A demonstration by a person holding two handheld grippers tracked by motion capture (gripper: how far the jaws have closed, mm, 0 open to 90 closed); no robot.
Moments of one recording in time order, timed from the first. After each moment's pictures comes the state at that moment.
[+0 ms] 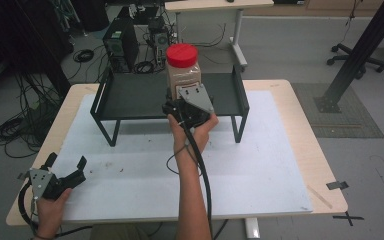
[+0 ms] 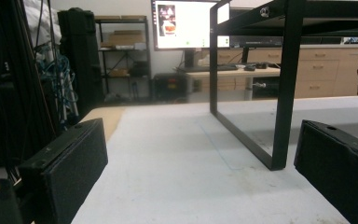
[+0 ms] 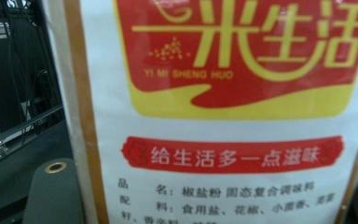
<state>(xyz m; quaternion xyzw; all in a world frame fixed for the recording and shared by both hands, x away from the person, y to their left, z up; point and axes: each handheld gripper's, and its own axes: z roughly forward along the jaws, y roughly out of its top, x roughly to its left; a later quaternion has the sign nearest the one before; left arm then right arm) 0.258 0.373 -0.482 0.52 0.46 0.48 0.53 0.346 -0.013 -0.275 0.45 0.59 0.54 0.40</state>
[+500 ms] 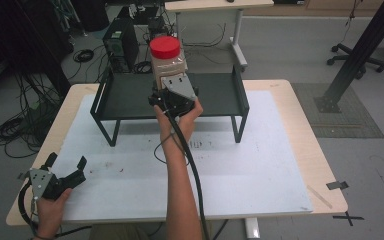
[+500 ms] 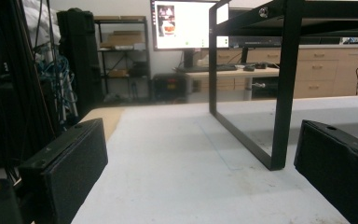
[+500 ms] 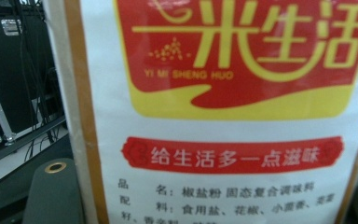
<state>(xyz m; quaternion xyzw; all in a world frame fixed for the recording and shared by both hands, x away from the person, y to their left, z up) 0.258 0.373 -0.482 0.52 0.46 0.48 0.53 0.372 0.020 -0.272 0.44 0.60 0.54 0.39</state>
